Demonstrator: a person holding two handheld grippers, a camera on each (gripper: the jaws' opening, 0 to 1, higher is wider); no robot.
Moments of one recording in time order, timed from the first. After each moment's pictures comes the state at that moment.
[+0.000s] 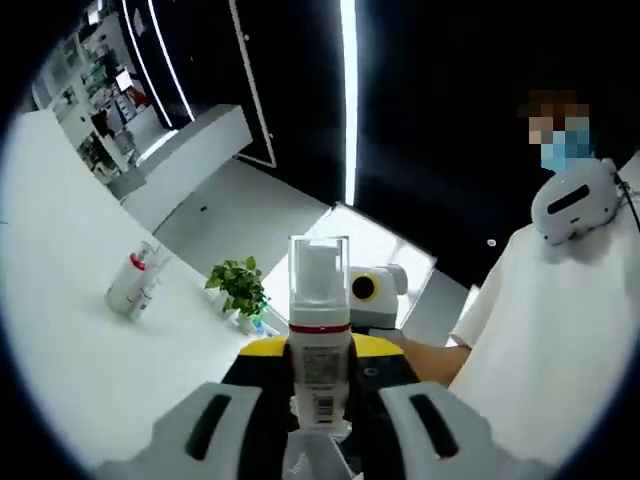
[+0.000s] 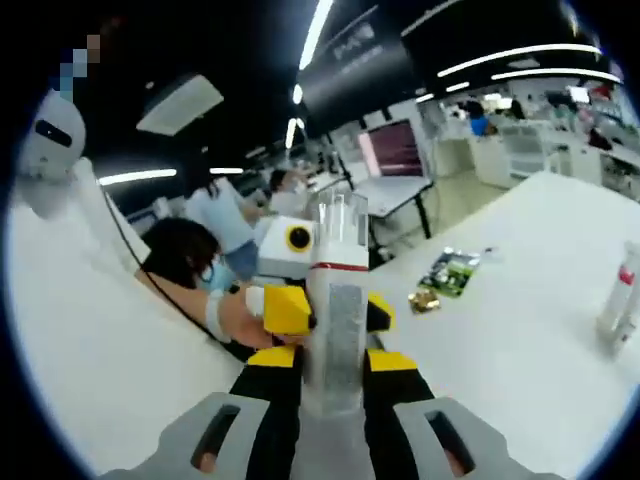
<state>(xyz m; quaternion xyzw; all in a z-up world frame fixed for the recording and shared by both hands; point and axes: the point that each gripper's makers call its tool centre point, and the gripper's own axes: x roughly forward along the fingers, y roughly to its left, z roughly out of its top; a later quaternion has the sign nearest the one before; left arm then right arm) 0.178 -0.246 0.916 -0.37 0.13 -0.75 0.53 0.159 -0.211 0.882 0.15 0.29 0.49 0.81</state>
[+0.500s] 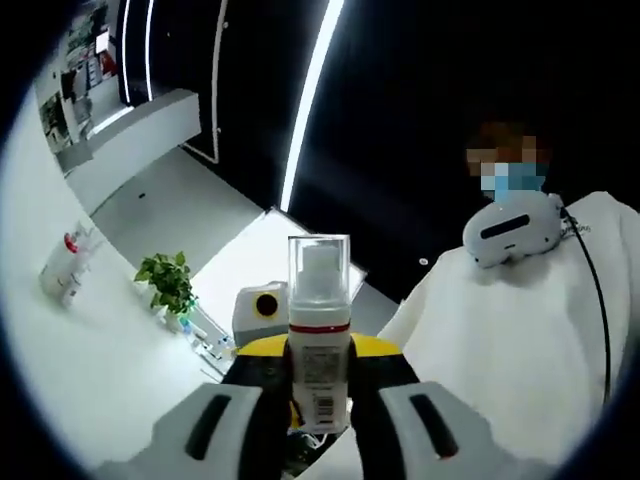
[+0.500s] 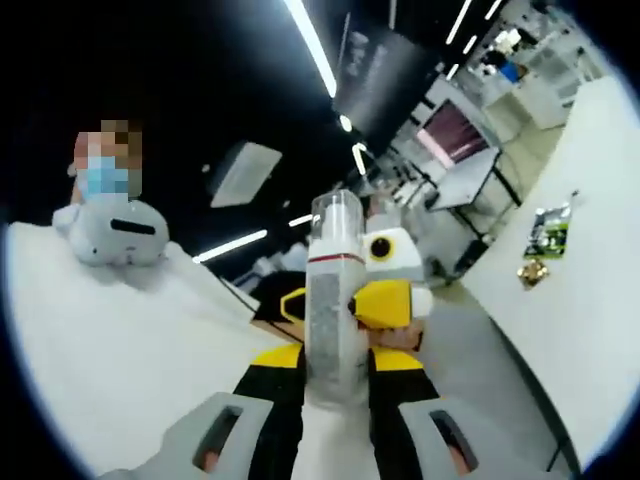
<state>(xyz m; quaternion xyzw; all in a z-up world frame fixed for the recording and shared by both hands) 0.153 -0.228 0.941 -0.42 0.12 -0.79 0.43 0.136 -0.198 0.906 0.31 0.27 0.56 0.71</state>
